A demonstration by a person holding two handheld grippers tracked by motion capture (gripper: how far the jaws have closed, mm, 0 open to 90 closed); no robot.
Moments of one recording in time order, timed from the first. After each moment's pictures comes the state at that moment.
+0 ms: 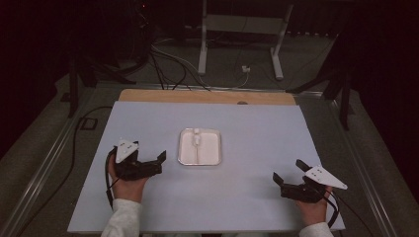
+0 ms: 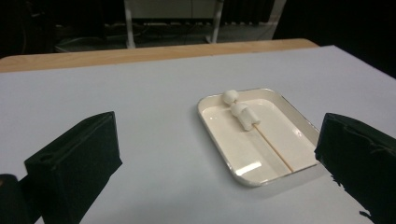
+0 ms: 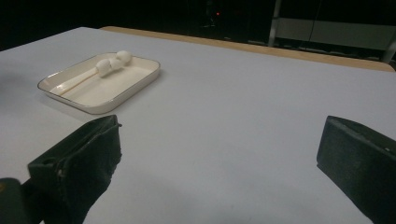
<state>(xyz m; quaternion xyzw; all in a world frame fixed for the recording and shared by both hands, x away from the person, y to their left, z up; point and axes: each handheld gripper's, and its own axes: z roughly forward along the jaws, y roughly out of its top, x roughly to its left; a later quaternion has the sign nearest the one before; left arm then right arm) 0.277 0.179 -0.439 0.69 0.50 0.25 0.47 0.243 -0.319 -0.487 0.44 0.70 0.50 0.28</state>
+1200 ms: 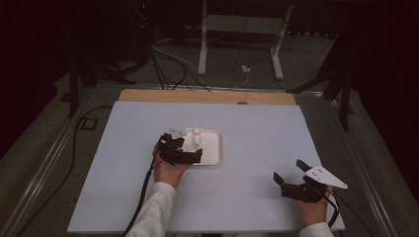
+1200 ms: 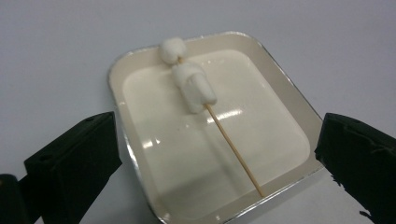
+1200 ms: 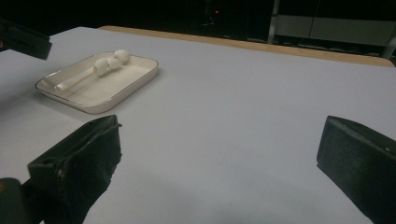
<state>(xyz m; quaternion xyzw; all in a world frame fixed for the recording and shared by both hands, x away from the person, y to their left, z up) 0.349 0.081 -0.478 0.76 0.51 0.15 0.37 0.244 -0.320 -0.488 0.44 0.70 0.49 0.27</state>
